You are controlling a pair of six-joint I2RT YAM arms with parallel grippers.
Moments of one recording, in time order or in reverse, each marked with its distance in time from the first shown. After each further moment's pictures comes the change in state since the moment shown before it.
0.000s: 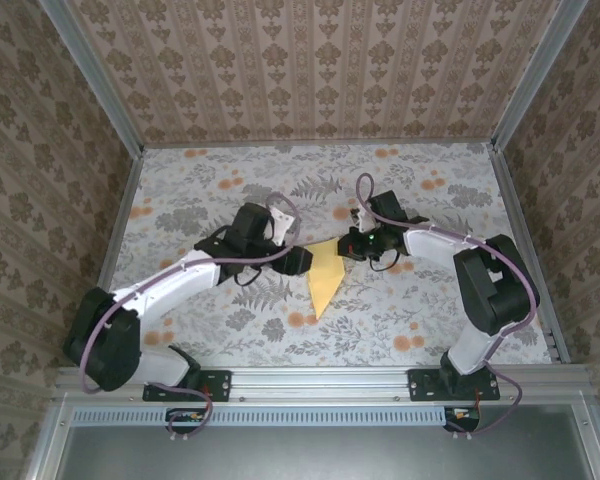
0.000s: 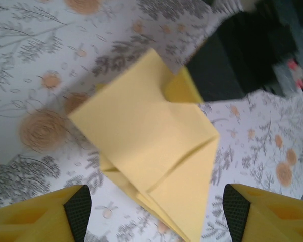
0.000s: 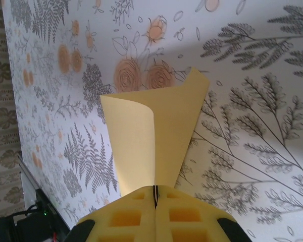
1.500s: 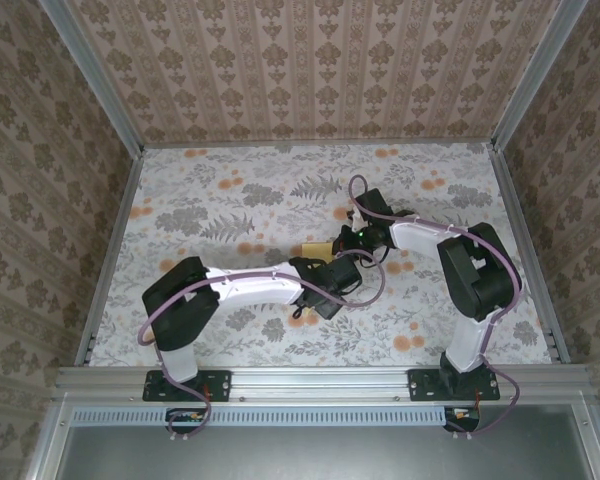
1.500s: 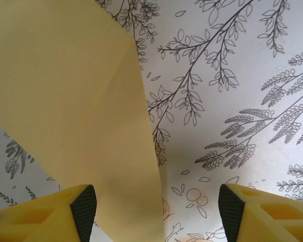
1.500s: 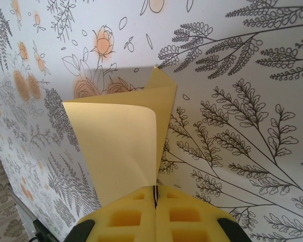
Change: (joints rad) left arm -0.470 0.444 0.303 -0.358 -0.631 -0.045; right arm 0.035 0.117 0.100 -0.077 0.091 0.140
